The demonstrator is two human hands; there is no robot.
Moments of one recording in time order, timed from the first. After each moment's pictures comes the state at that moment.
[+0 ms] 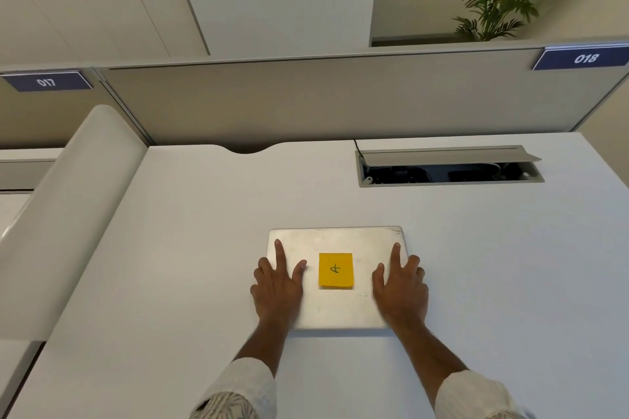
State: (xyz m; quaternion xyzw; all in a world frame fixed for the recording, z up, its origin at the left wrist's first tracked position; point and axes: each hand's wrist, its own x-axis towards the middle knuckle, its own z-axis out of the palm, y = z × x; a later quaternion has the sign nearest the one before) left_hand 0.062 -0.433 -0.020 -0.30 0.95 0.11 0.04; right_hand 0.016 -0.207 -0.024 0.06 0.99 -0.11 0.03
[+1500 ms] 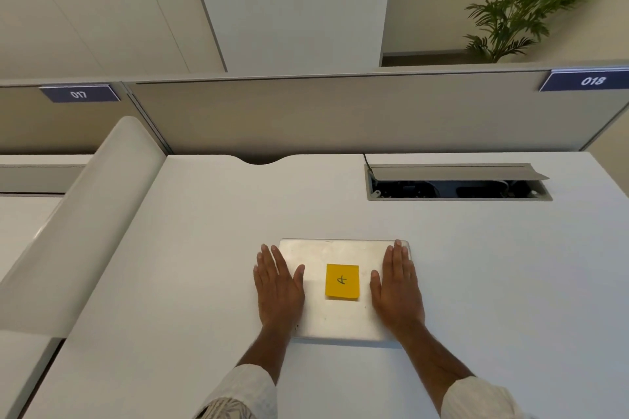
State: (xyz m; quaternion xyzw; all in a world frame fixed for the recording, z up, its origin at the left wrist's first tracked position) left_hand 0.061 -0.445 -0.017 -0.24 0.96 0.10 -0.06; right_hand 0.004 -0.217 -0.021 -0.09 0.98 -0.19 -0.01
